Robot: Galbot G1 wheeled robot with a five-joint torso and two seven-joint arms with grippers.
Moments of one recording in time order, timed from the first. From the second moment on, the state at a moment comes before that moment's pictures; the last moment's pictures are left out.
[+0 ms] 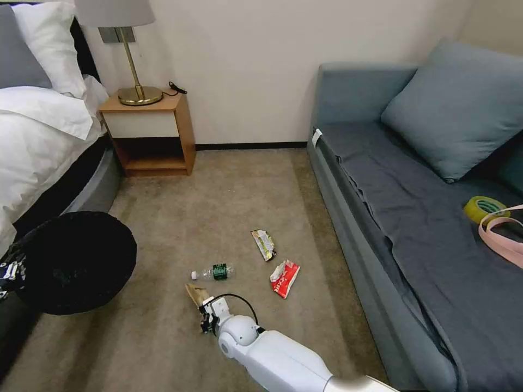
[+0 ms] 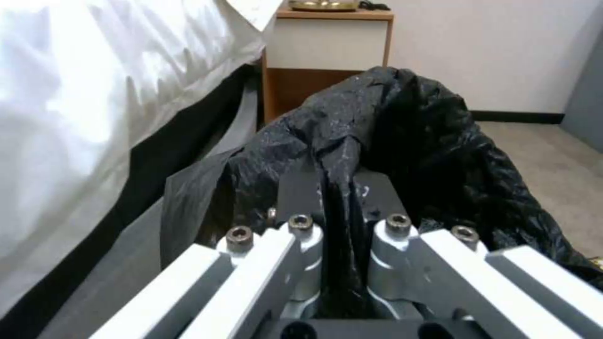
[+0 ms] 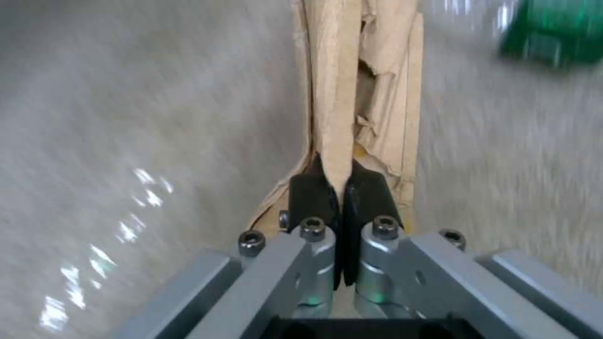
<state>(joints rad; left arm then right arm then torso) 1.54 -1.06 -1.22 -1.74 -0.64 0.14 0.37 -0.71 1.61 -0.55 1.06 0.65 -0.40 0.26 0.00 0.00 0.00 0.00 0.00</state>
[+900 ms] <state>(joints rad) 1.52 -1.10 -1.09 -1.84 -0.61 0.16 0.33 -0.66 1.27 -0.31 1.73 0.74 -0.41 0.41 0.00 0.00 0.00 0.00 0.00</state>
